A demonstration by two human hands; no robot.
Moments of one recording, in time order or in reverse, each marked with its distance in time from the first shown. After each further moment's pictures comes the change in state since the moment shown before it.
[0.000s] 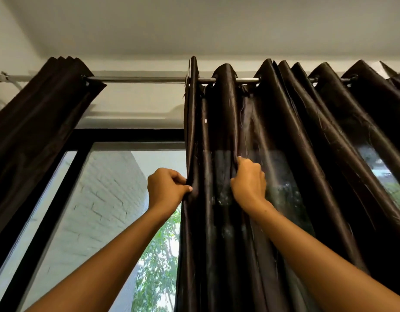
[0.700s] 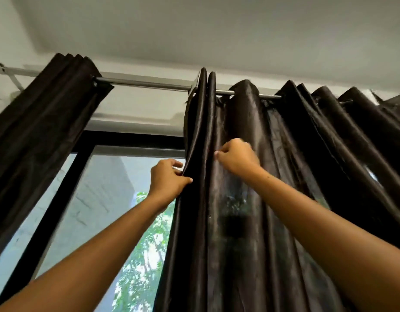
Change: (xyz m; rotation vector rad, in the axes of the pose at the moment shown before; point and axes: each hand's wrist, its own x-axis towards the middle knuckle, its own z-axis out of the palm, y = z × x) left_hand 0.049 -0.021 -0.055 -0.168 -0.103 -0.008; right_hand 0.038 -0.098 -0.001 0.042 -0.139 -0.035
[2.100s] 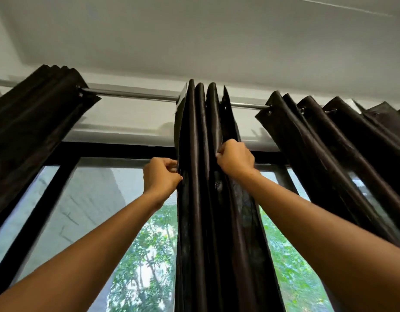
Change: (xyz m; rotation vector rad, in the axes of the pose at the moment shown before) left_hand 0.024 0.015 0.027 -0.082 0.044 0.041; right_hand 0.034 0.027 -0.012 -0.176 0.131 -0.027
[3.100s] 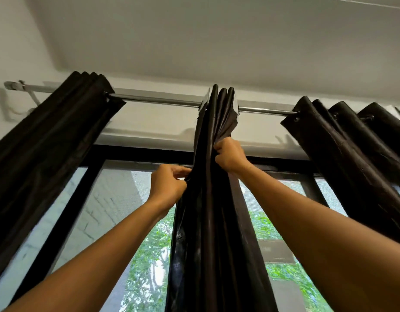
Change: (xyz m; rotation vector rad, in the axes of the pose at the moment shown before) left_hand 0.003 -0.004 -0.049 0.008 -0.047 0.028; right_hand 0.039 -0.062 0.036 0.217 -0.123 -0.205
